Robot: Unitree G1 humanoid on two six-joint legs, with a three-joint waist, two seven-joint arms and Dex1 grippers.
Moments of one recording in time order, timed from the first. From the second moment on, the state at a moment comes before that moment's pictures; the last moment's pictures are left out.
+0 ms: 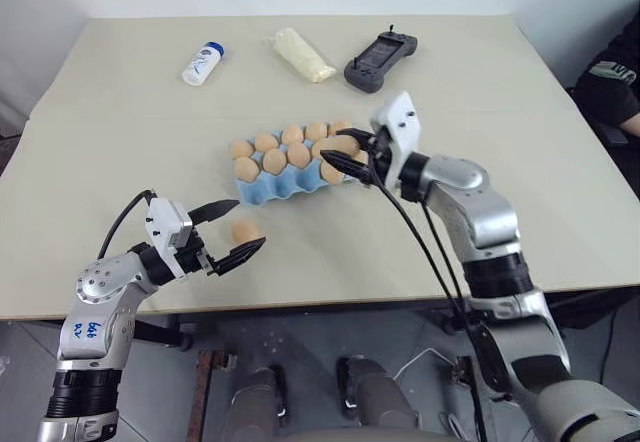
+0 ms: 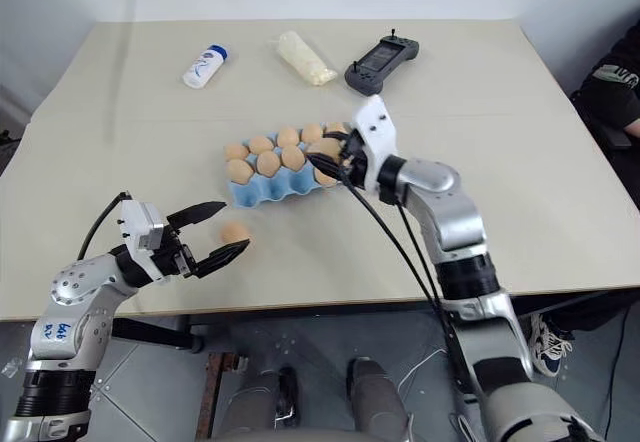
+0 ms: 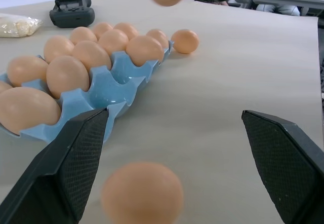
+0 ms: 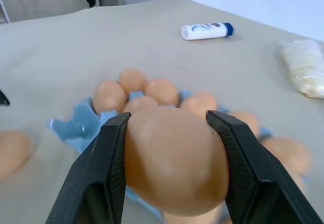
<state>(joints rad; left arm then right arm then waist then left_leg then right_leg) -0.13 0.56 0.18 -0.12 -0.47 0.15 -0.88 -0.80 -0.23 0.12 0.22 0.22 0.42 0.71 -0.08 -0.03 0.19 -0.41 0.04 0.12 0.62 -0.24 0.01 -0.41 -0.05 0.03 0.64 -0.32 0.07</state>
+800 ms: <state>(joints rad) -0.12 0.55 0.18 -0.12 -0.47 0.13 -0.84 -0.93 -0.11 0.15 0.52 0.13 0.24 0.67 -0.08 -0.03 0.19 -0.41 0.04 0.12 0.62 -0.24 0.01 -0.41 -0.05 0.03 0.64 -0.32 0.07</state>
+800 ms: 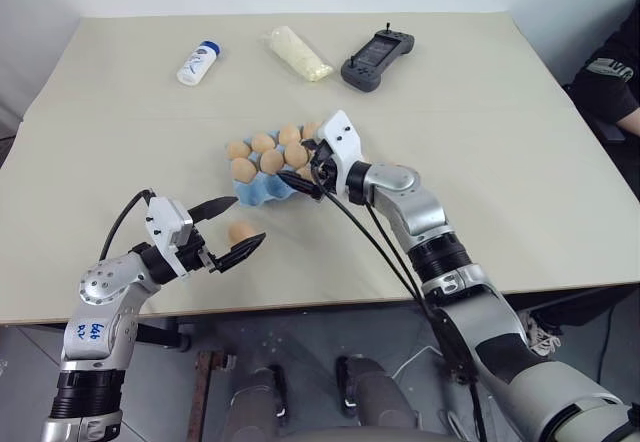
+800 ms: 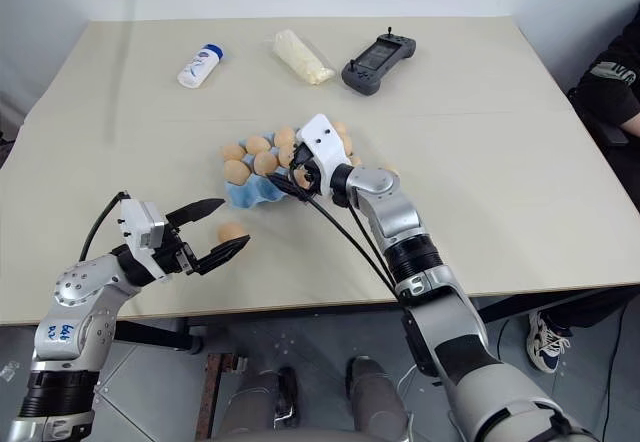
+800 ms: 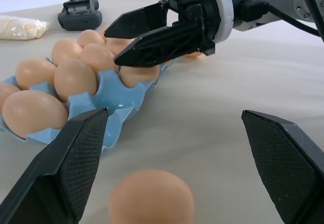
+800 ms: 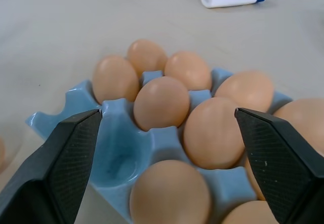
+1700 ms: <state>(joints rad) -0.18 0.54 0.16 -0.06 -0.47 0.12 -0.91 -0.23 -0.67 -0.25 -0.10 0.46 0.47 0.93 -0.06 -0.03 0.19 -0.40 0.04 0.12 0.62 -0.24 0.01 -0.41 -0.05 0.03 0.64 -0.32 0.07</state>
